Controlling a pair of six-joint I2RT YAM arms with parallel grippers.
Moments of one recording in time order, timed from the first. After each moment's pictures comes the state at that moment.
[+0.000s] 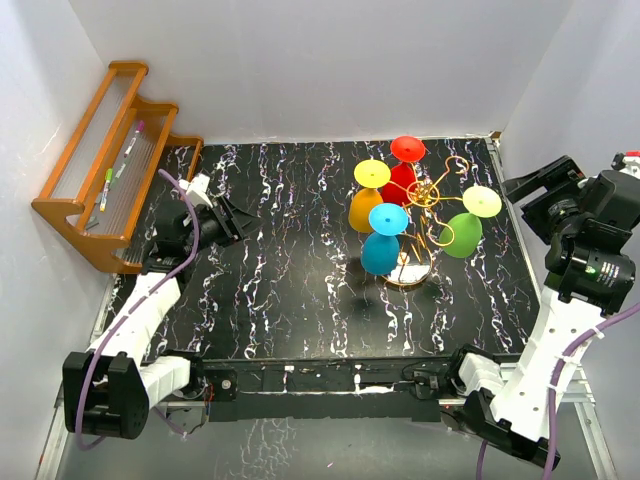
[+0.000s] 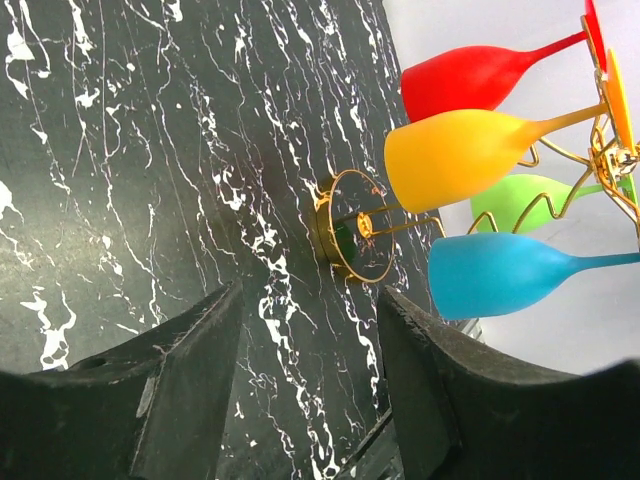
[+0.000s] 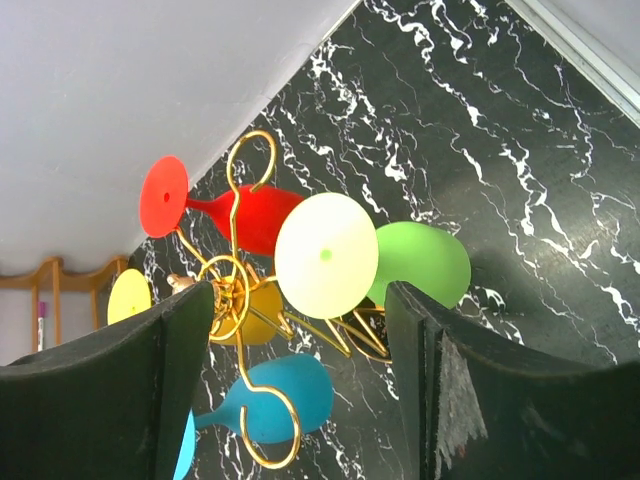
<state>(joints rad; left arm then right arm) -0.11 1.07 0.67 0.09 0.62 -0.70 -0.47 0.94 1.57 -1.02 -0.29 0.58</state>
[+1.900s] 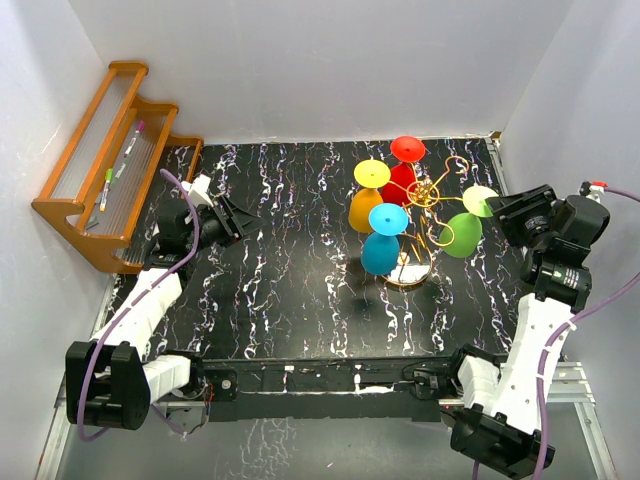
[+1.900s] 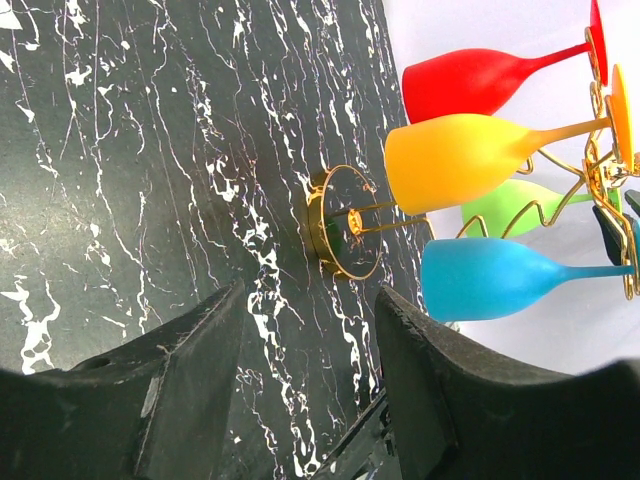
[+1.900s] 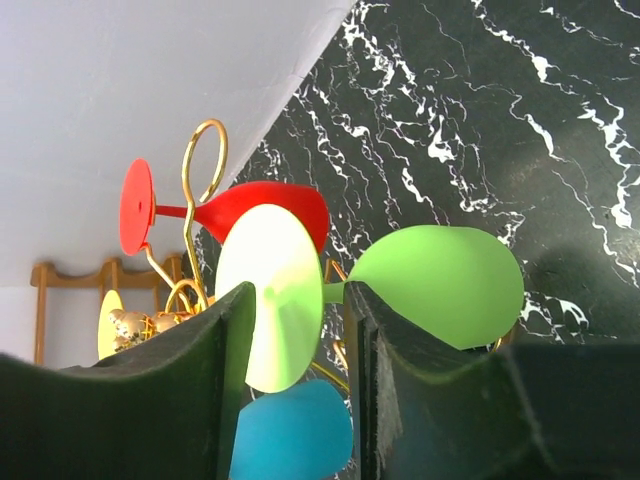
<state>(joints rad) -0.10 1.12 0.67 0.11 0.65 -0.76 -0.47 0.83 1.09 -0.65 -0.39 0.77</state>
